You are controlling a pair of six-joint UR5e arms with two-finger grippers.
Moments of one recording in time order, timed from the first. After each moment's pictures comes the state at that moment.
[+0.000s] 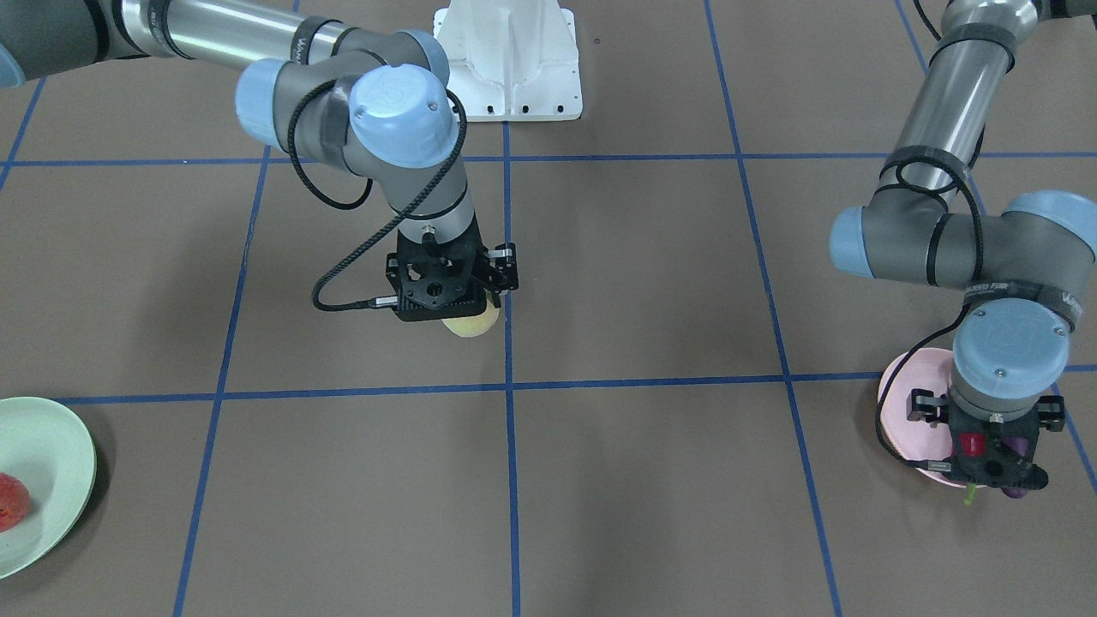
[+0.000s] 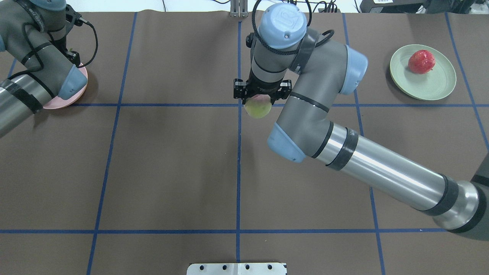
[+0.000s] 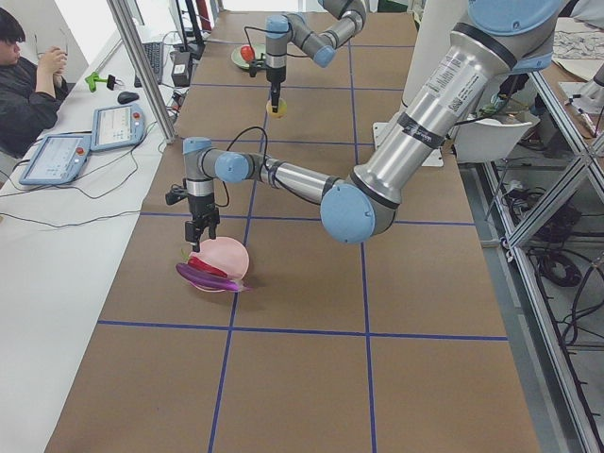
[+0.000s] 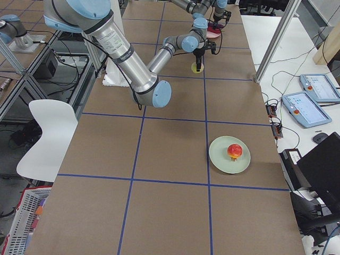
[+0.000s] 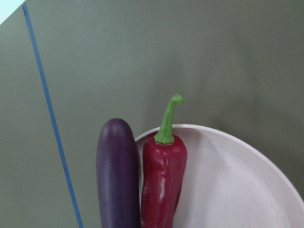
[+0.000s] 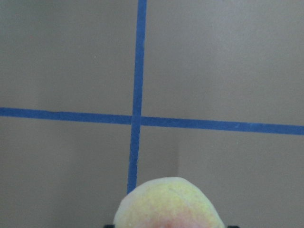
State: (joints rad) left arm -1.05 -2.20 -1.18 -1.50 -1.78 -0.29; right arm 0.72 -0.72 1.56 -1.64 2.03 1.08
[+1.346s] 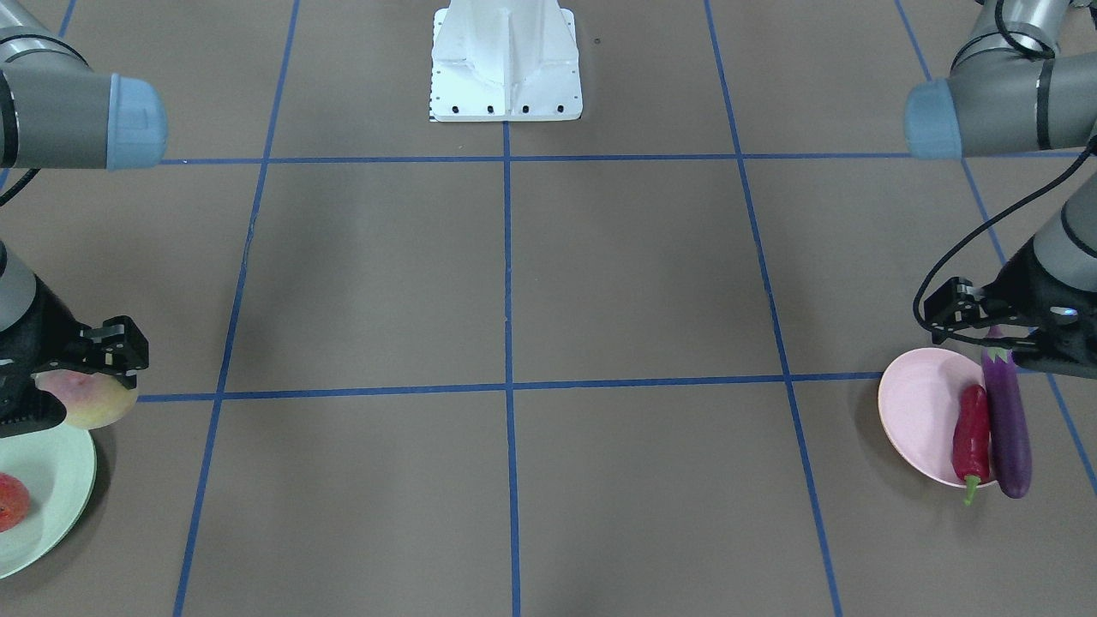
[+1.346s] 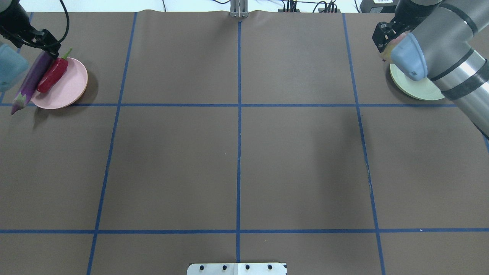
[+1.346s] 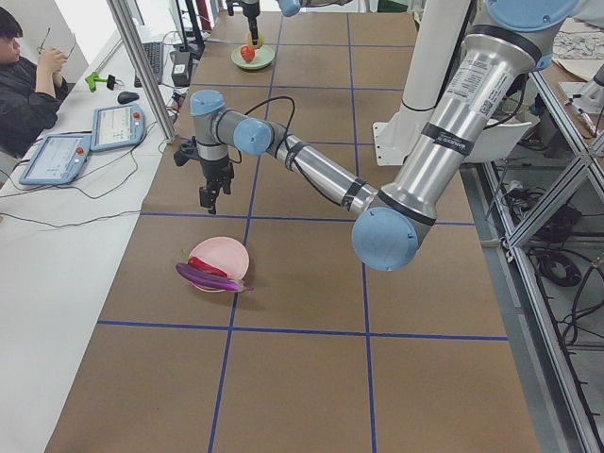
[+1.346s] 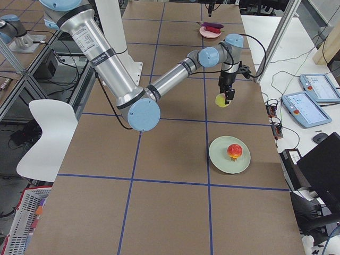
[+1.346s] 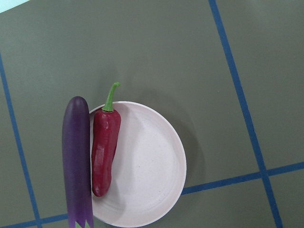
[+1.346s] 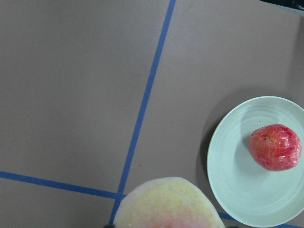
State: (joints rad) left arm -1.23 -2.04 -1.64 -1.36 -2.12 -0.18; right arm 1.12 -0.97 1.57 -1.81 2.05 0.32
